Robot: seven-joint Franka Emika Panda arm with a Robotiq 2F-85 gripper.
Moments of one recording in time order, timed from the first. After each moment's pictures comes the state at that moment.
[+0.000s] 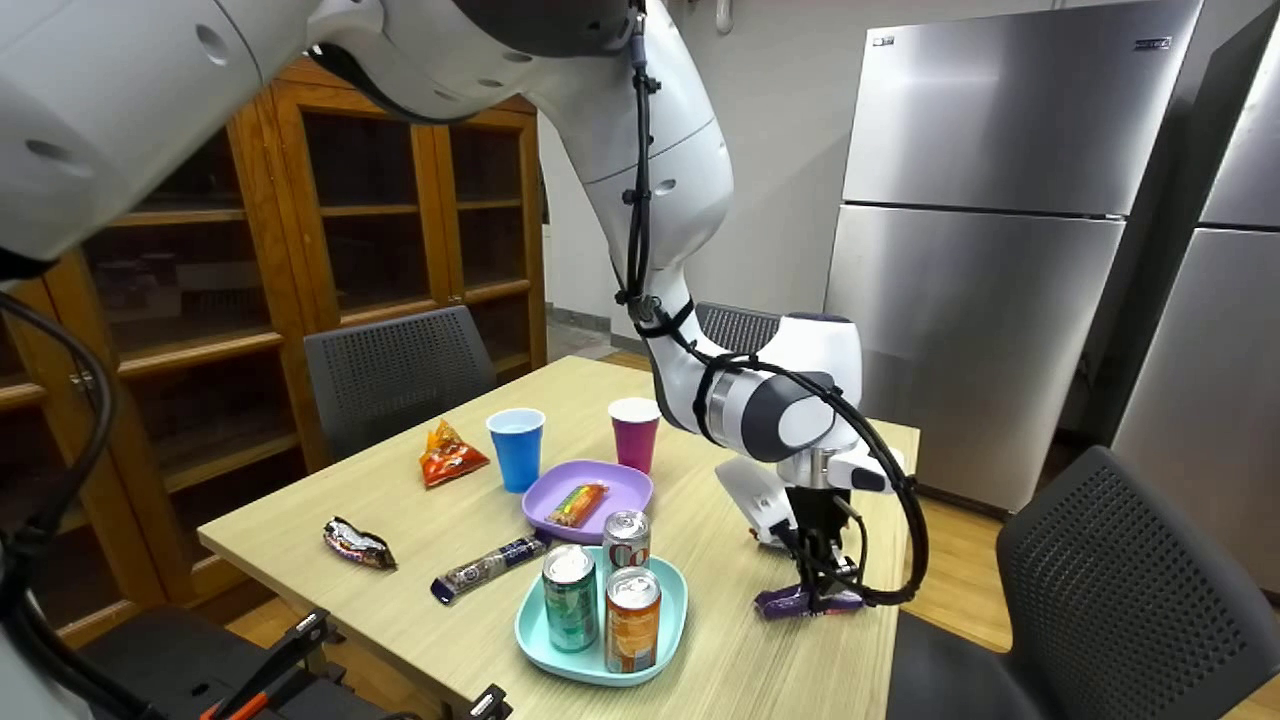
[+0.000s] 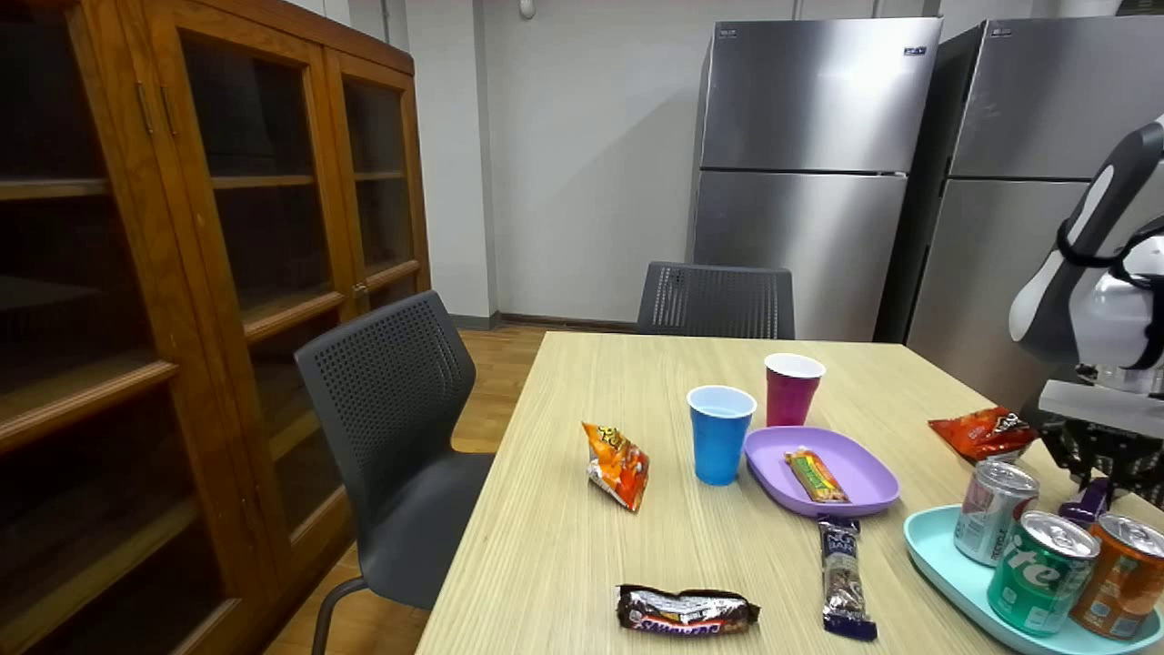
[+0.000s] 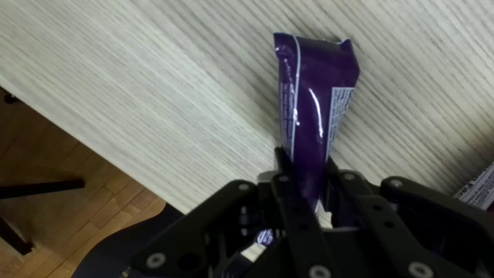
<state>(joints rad) -0.26 0.85 -0.28 -1.87 0.17 2.73 0.29</state>
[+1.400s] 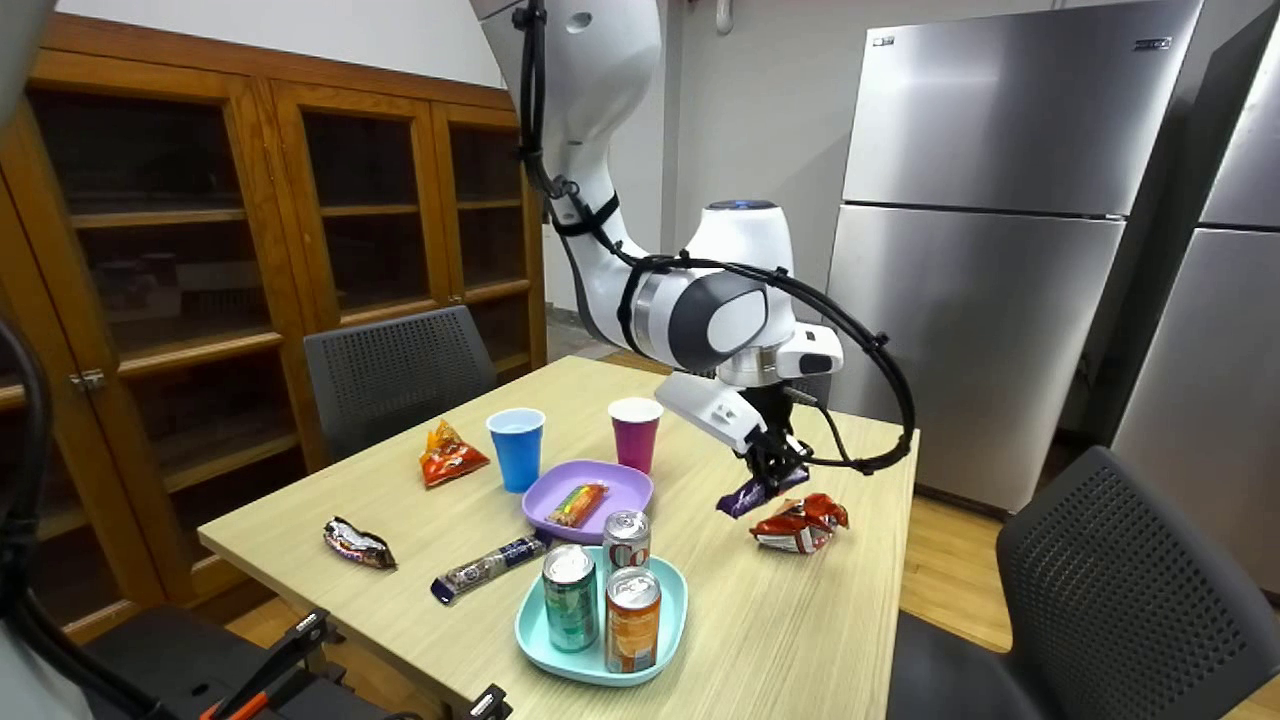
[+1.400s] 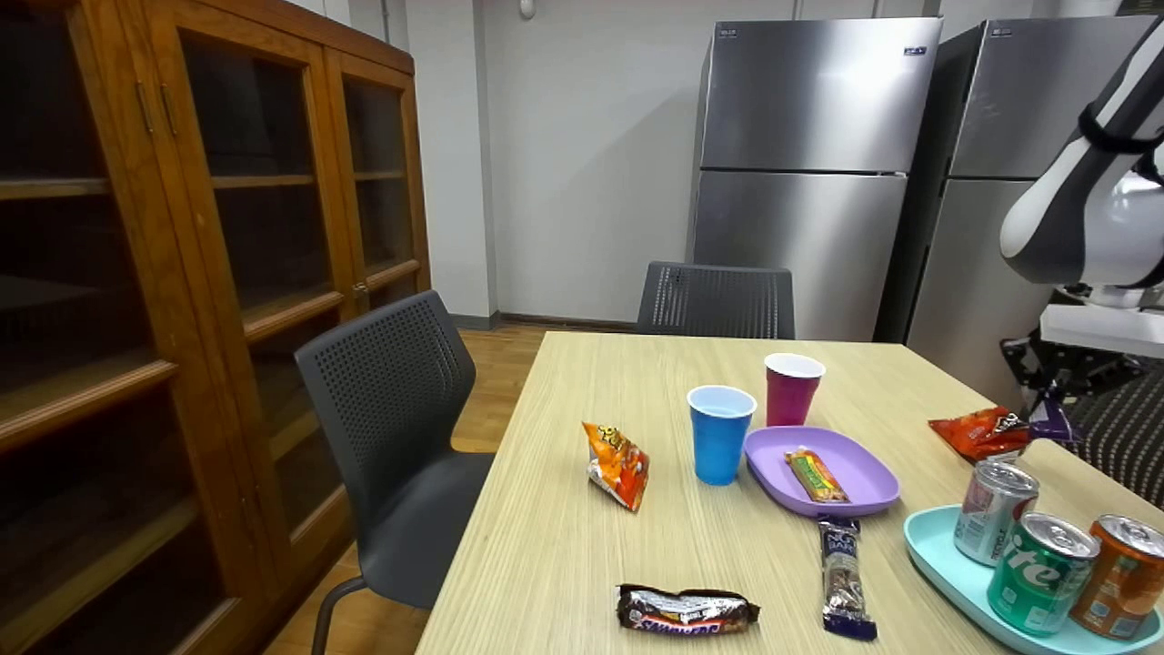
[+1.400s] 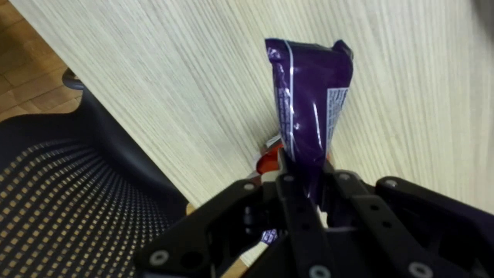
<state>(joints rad) -0.24 0.50 -0.18 -2.17 0.10 2.92 0.02</state>
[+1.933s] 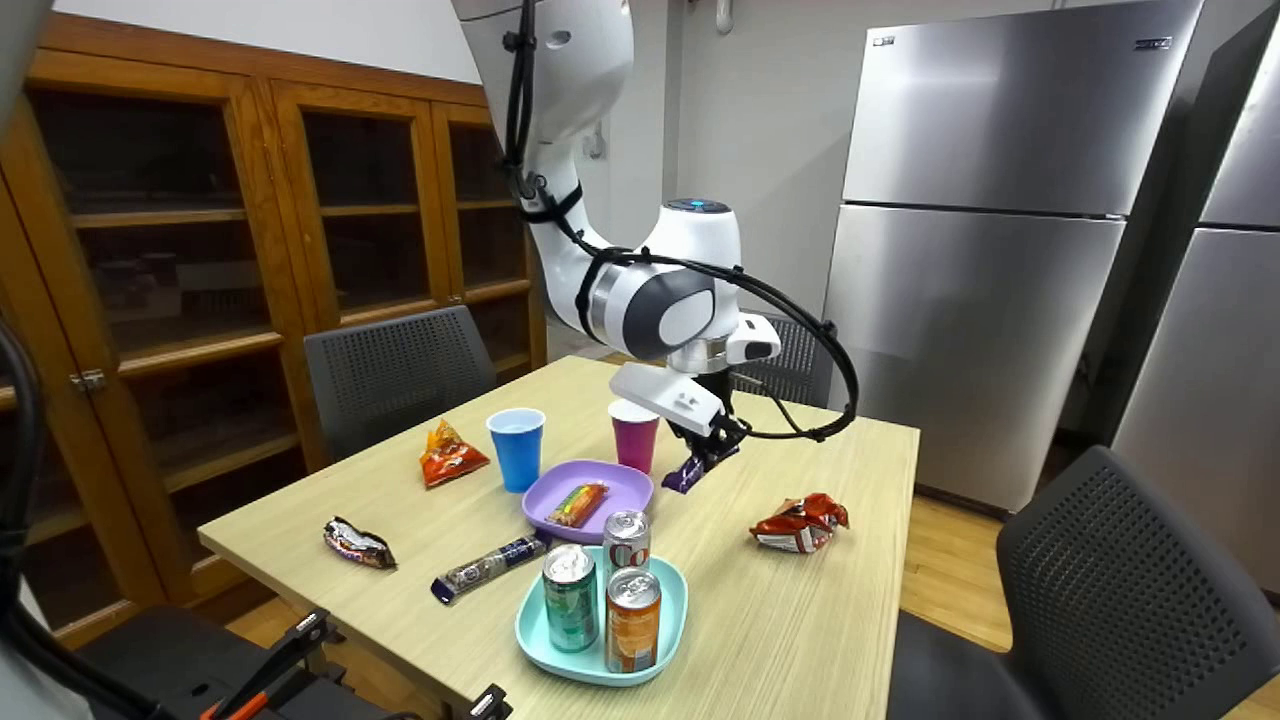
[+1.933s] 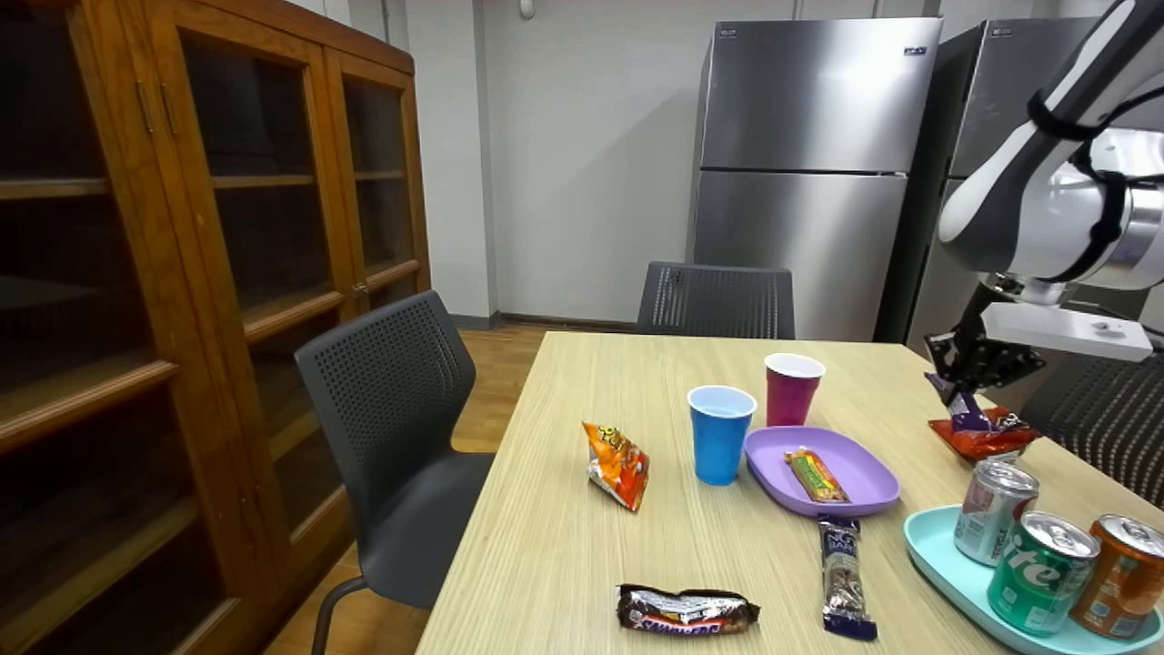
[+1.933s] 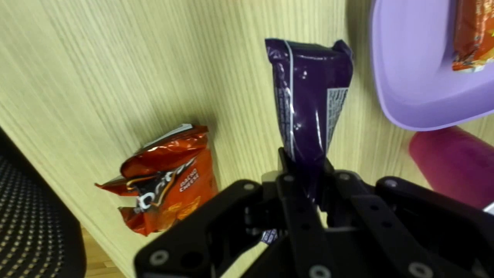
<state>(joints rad) -0.34 0.50 0.05 -2.17 0.13 2.92 -0.18</state>
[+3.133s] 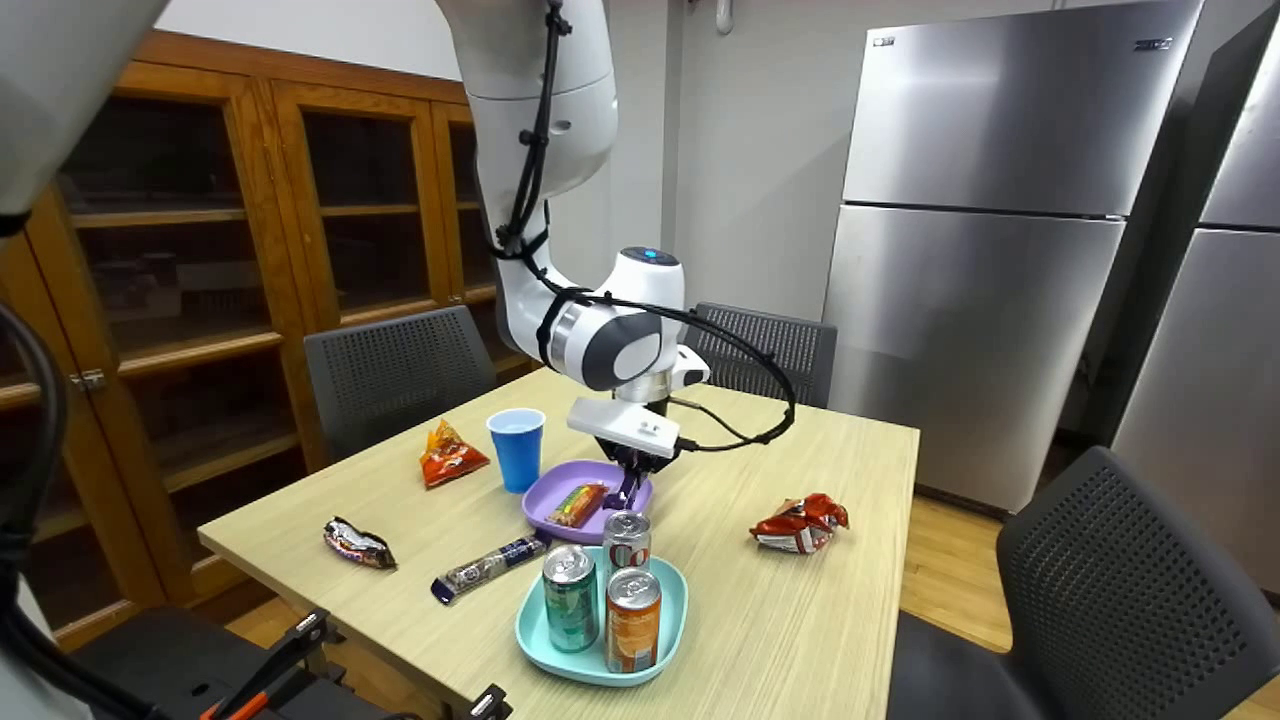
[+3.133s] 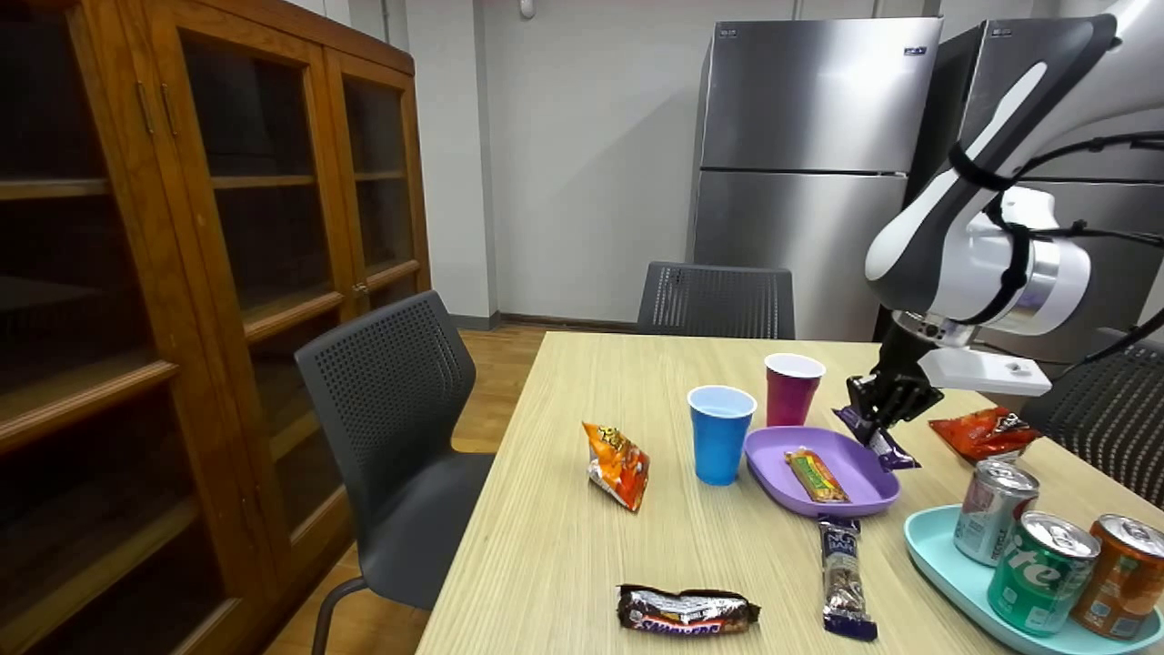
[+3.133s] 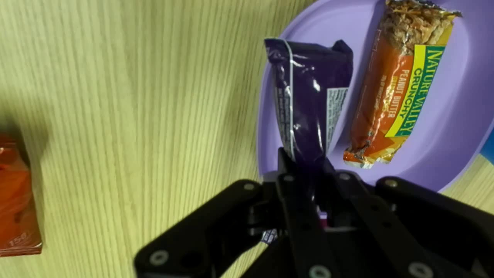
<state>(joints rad) -0.35 0.64 0.20 -2.12 0.09 2.92 -0.42</state>
